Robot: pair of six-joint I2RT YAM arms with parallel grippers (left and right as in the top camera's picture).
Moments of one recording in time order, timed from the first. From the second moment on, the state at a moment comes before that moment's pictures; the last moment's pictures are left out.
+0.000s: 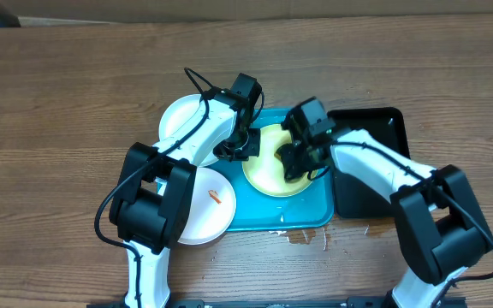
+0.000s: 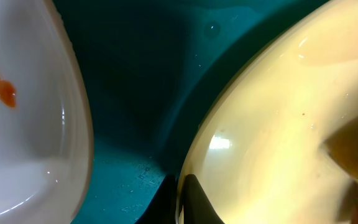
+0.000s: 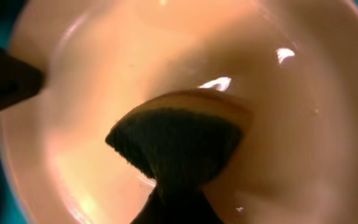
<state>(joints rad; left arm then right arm) -0.44 2.11 1.53 -0.94 0.11 -0.37 0.45 1.88 1.18 -0.57 -0.28 0.20</state>
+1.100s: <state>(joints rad) -0.44 2.11 1.53 -0.94 0.11 -0.37 0.01 1.88 1.29 -0.84 -0.16 0.20</state>
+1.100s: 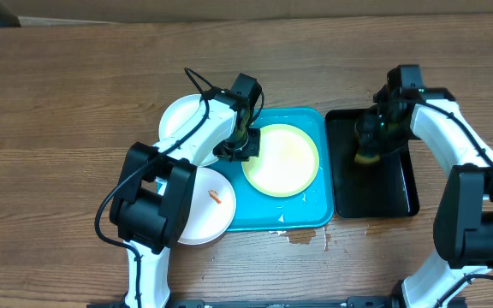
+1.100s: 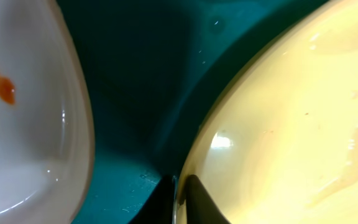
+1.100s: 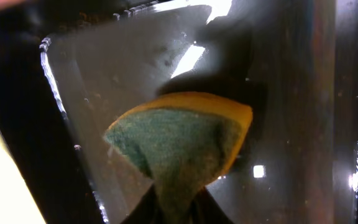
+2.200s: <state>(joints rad) -0.44 2.11 1.52 -0.95 0.11 -0.39 -0.22 1.88 1.48 -0.95 -0.16 0.27</state>
